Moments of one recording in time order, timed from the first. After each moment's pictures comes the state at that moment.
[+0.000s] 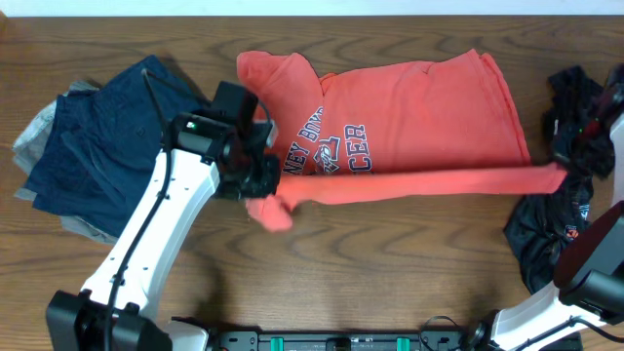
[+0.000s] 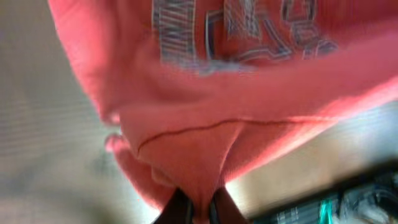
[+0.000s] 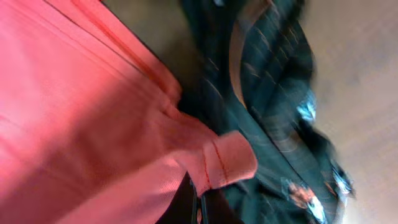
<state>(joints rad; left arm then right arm) -0.30 1.53 1.31 -1.17 0.28 -0.20 -0.42 1.85 1.55 -1.13 0.06 0.24</state>
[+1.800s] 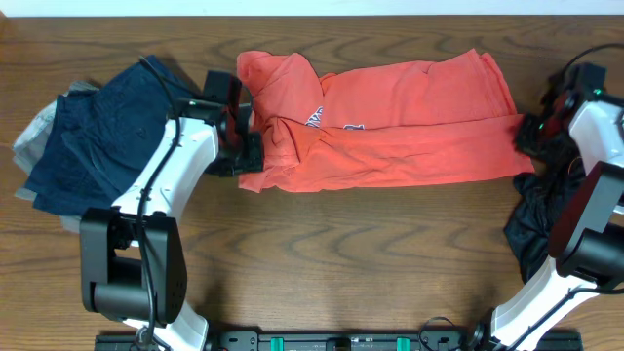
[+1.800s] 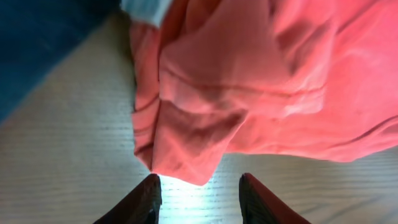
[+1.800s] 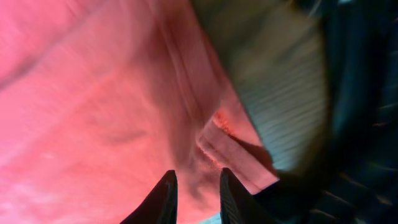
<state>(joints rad) -0.17 1.78 1.27 -0.92 0.19 -0.23 -0.35 2.01 1.44 -0.83 -0.05 0.09</state>
